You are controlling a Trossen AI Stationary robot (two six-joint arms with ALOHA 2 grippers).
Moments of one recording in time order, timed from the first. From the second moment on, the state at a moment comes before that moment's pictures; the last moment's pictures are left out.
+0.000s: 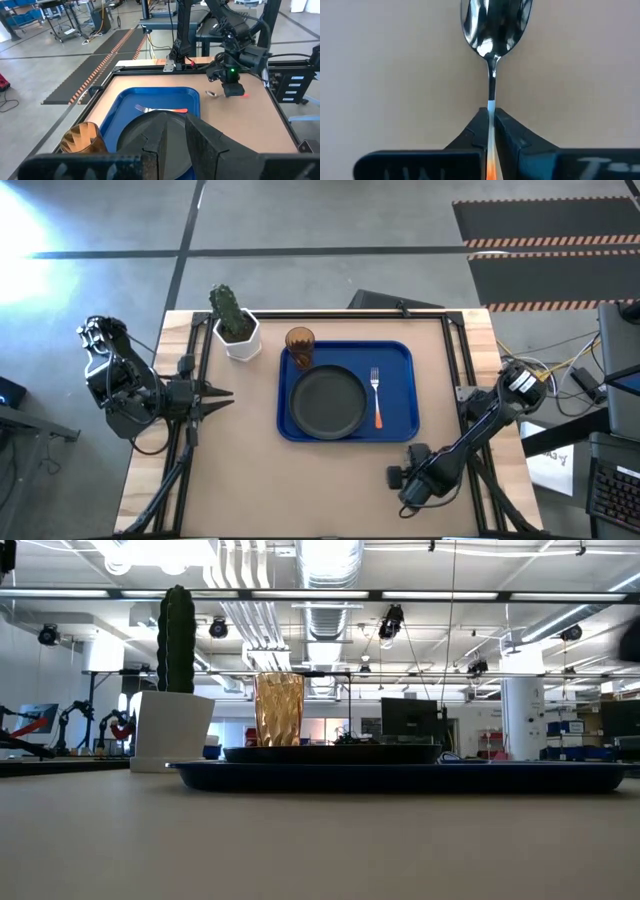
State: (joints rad) left arm -0.88 0.90 1.25 -0.90 -1.00 -0.41; right arm 0.77 1.75 1.01 -0.77 0.00 2.31
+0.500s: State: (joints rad) left arm -0.88 0.90 1.25 -0.90 -1.00 -0.41; right arm 0.68 1.72 1.51 -1.57 0.37 2.16
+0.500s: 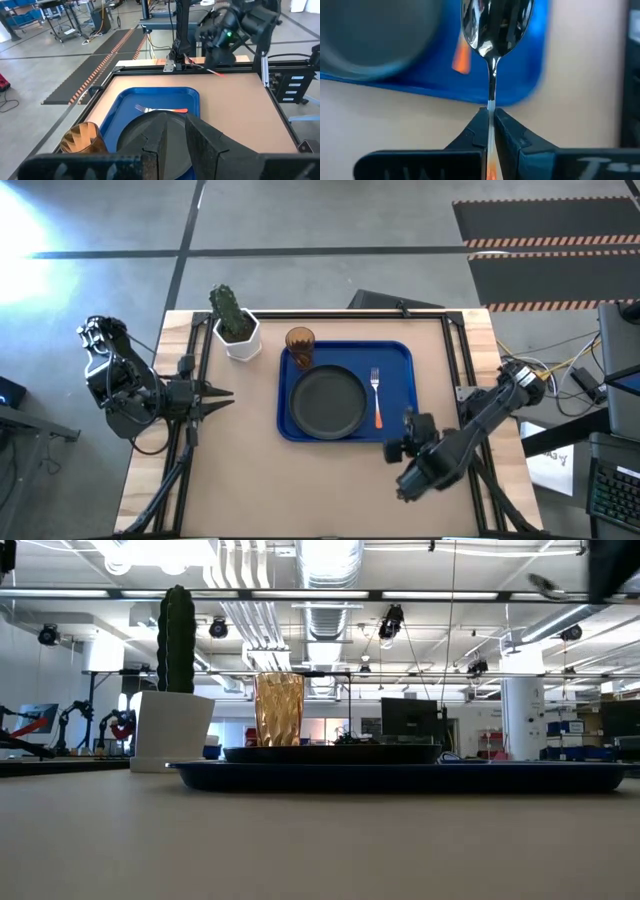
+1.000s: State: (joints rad) left arm -0.88 0.90 1.25 -0.90 -1.00 -0.41; right arm 0.32 1.47 1.32 -1.33 0.47 1.48
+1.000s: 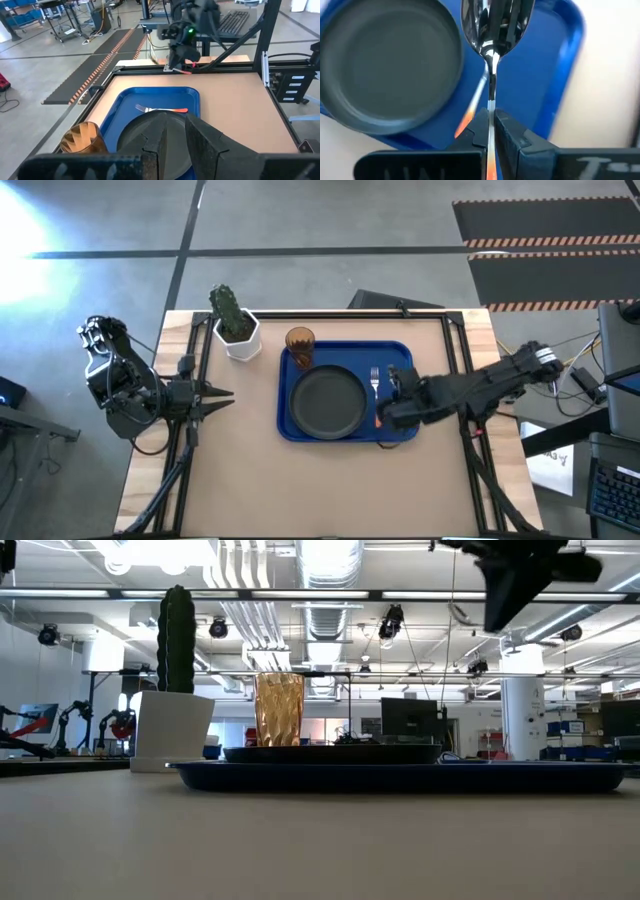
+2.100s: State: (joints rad) left arm -0.88 0.91 1.25 -0.90 -1.00 -0.41; right arm 0.09 1.33 0.48 -0.38 0.33 1.51
